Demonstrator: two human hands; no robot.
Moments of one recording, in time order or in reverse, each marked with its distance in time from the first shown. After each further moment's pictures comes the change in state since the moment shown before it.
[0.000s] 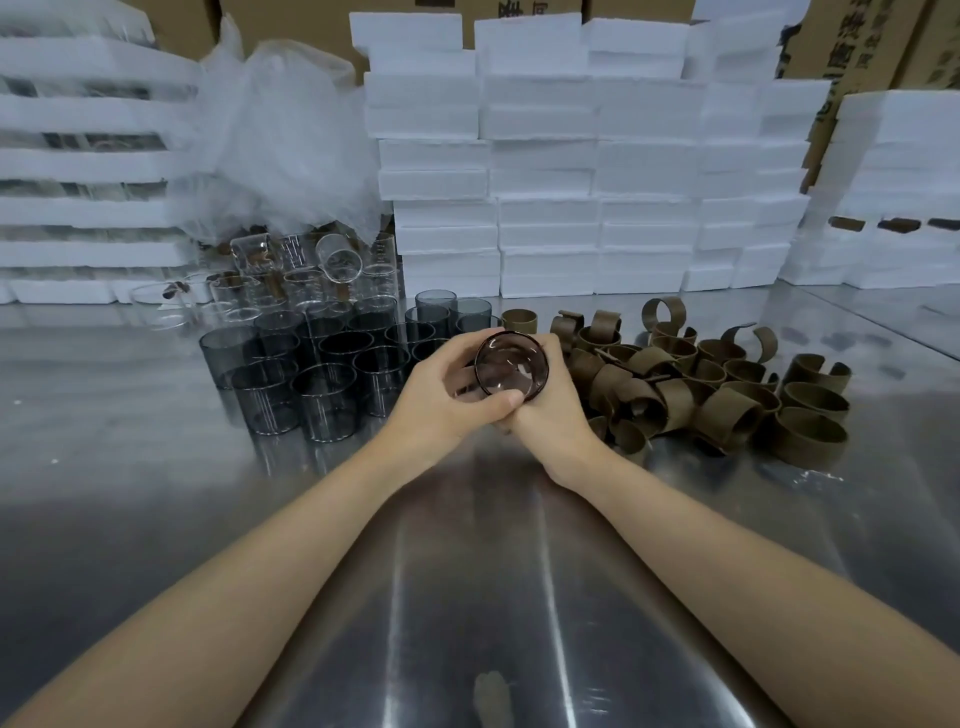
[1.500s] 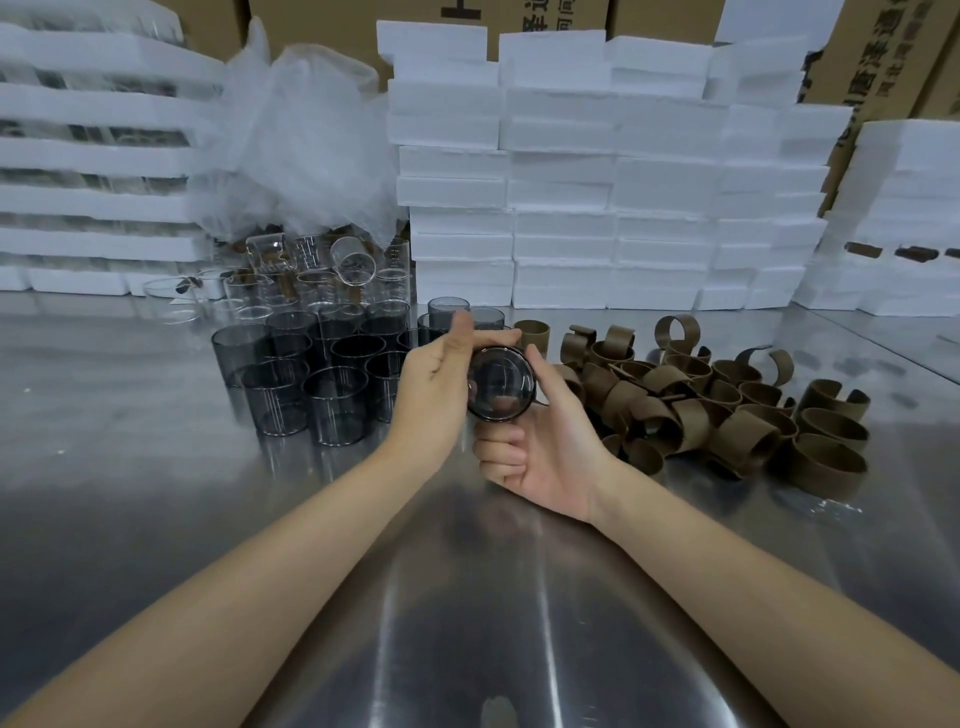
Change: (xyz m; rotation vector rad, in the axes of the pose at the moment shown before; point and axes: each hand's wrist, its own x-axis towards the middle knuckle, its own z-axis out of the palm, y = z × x) left_hand 0.005 0.019 0.003 0.004 0.270 0.048; right_hand -0.009 -0.018 0.003 0.733 -0.431 0.683
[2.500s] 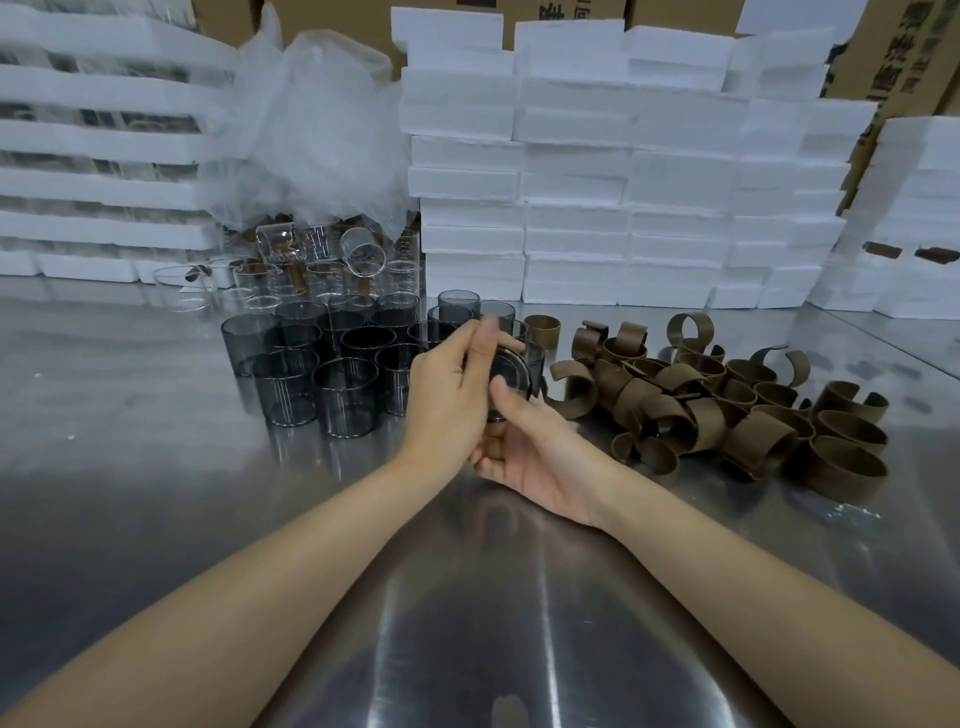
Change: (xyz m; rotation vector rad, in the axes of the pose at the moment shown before) left_hand -0.009 0.000 0.002 0.253 0.103 0.098; right_hand 0.006 0.011 0.002 -0.205 -0.046 -0.175
